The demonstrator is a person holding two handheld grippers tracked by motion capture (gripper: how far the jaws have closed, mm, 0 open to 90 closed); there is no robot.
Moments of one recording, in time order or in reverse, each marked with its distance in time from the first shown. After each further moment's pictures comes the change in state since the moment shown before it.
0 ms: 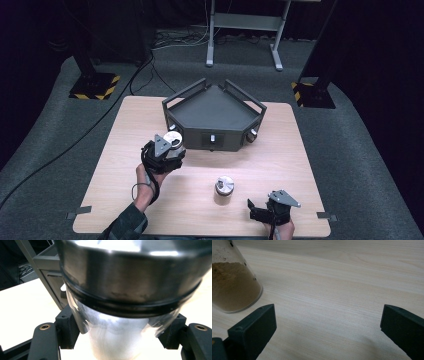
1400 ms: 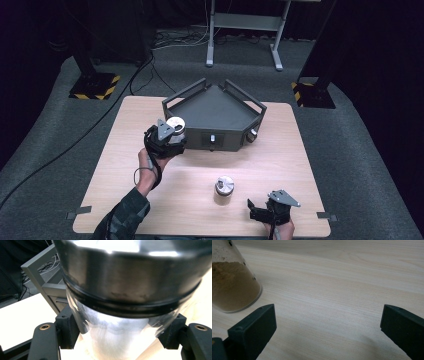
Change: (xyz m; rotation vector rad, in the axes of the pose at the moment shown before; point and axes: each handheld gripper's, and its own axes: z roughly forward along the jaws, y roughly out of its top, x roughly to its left) left arm 0.012 0.037 0.015 -0.007 0.003 0.018; right arm 0.000 0.001 0.000 0.005 0.000 0.002
